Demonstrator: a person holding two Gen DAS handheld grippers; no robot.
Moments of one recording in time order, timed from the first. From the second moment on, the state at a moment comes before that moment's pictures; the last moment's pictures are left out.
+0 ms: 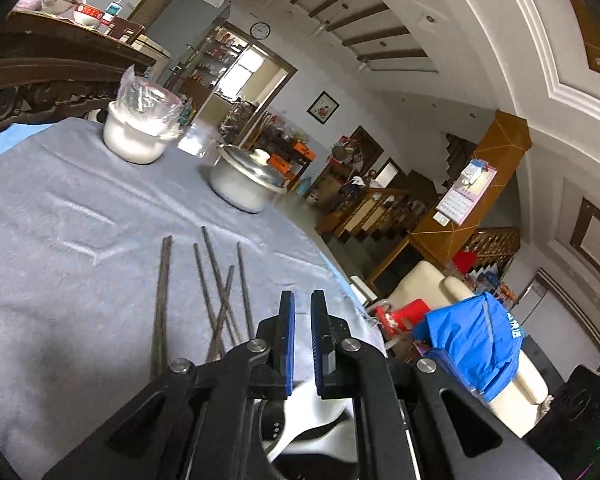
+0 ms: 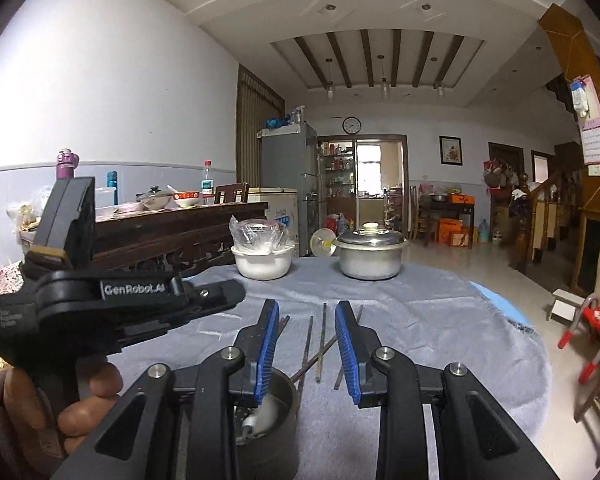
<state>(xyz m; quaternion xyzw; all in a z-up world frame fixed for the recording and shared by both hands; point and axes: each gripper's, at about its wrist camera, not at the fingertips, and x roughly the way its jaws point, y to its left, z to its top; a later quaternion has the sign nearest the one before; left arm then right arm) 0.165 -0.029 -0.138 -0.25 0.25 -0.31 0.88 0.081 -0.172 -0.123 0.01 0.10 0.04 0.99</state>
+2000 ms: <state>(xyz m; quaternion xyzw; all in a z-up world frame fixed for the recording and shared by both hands) 0.267 -0.017 -0.147 0.01 0.46 -0.09 0.88 0.256 -0.283 -0.146 0.22 0.38 0.04 0.90</state>
